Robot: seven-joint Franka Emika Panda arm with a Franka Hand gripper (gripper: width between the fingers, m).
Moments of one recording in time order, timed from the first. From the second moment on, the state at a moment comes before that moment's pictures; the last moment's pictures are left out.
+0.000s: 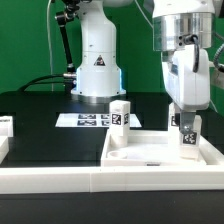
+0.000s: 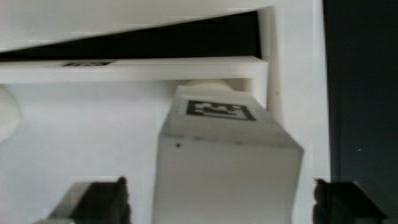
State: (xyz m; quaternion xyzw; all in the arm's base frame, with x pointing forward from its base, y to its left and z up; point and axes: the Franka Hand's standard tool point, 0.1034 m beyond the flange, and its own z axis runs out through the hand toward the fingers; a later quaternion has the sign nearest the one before) arm 0.618 0.092 0.077 -0.66 0.75 -0.01 0.05
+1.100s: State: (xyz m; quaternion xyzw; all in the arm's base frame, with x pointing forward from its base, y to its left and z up) arm 0.624 0.106 0.079 -0.88 0.46 -0.04 0.05
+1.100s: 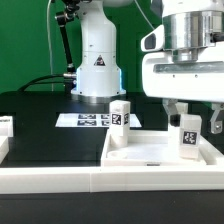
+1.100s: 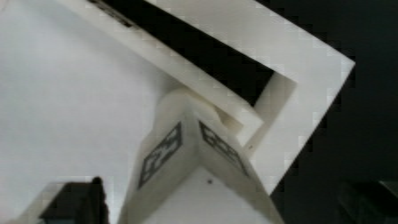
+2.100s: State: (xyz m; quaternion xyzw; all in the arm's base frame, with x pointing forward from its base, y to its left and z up) arm 0.624 0.101 0.077 -0.99 0.15 -0.06 0.00
